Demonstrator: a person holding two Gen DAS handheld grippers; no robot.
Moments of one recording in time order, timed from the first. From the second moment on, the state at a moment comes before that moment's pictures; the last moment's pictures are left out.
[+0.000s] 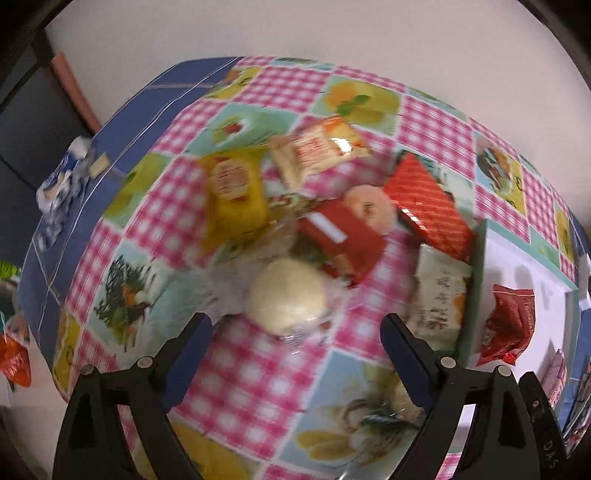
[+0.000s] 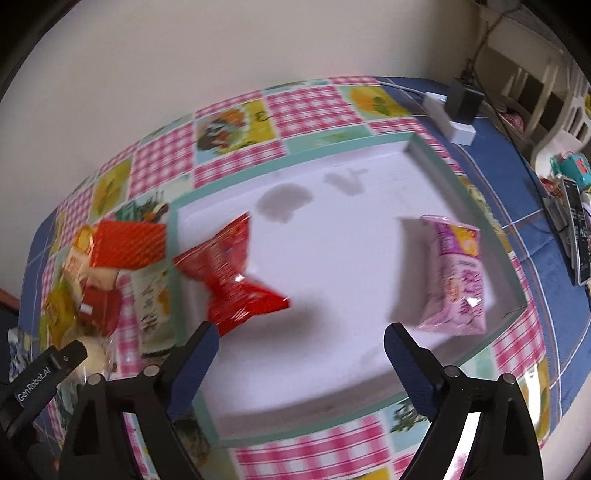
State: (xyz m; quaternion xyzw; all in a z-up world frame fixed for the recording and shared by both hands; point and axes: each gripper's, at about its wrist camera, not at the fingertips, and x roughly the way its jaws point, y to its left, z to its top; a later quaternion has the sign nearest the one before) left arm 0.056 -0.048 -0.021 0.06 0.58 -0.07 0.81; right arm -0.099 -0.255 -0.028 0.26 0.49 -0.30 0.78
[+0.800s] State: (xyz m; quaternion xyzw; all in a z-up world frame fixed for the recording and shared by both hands) left arm 0.065 0.071 0.000 -0.06 0.55 -0.01 0.83; right arm -0.058 -0.160 -0.030 0.23 0.52 -0.16 0.81
